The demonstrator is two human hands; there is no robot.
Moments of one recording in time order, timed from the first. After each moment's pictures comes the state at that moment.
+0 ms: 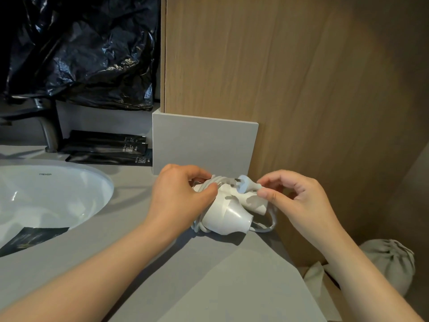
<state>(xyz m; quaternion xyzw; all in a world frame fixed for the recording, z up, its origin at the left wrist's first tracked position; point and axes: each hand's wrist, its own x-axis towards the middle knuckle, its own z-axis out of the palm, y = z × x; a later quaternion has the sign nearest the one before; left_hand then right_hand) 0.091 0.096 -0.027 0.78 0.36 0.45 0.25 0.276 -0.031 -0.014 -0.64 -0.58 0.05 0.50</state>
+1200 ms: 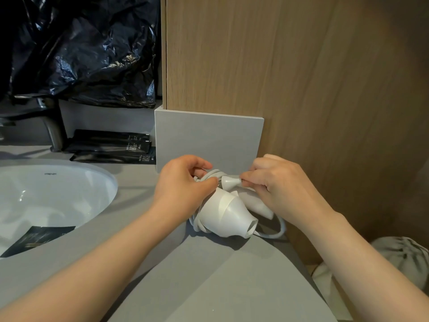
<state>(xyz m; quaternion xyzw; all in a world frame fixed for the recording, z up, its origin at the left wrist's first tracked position) 0.093 0.098 -0.011 0.73 0.40 0.42 0.36 0.268 0.008 0.001 -0.60 -0.74 -0.25 0.19</state>
